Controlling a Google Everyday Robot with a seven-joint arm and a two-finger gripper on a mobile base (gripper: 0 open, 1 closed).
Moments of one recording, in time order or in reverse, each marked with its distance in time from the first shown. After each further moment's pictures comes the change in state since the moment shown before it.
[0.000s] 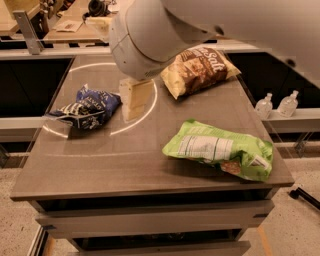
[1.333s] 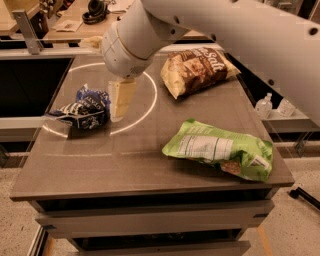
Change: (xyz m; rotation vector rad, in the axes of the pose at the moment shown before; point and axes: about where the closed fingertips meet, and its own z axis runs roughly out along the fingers) arm 0.014 -0.006 0.089 -0.167 -0.206 0.090
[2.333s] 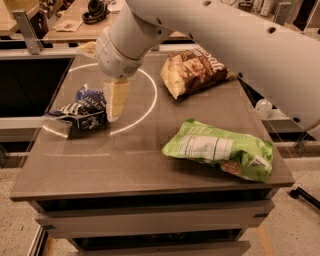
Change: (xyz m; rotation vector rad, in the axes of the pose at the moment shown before) arm 0.005 -0.008 0.034 -0.071 -0.018 -0.009
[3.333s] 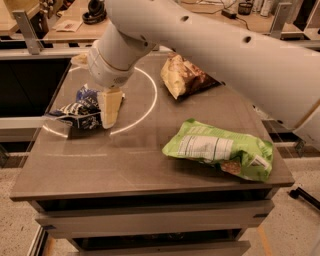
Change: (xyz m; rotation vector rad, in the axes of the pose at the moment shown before) arm 0.004 0.004 0.032 -0.015 0.050 -0.019
